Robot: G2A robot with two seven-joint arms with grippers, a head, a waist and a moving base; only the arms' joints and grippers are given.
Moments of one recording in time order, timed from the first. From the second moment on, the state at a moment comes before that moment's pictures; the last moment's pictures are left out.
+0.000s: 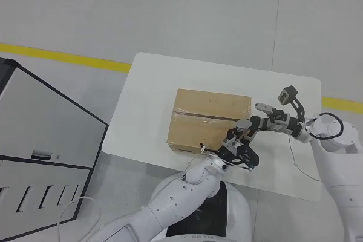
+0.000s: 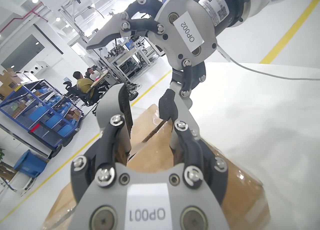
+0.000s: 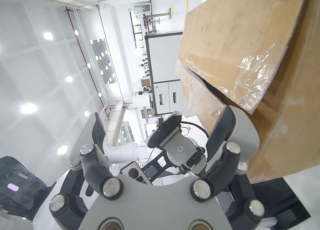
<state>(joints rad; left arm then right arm) 1.24 -1.65 -0.68 -1.12 2.08 0.46 0.36 -1.17 -1.01 1.38 -1.31 0.51 -0.05 1.21</state>
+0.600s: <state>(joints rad) 1.28 -1.64 -0.70 -1.20 2.12 0.44 0.36 -1.14 -1.01 1.35 -1.28 0.52 -0.05 1.24</state>
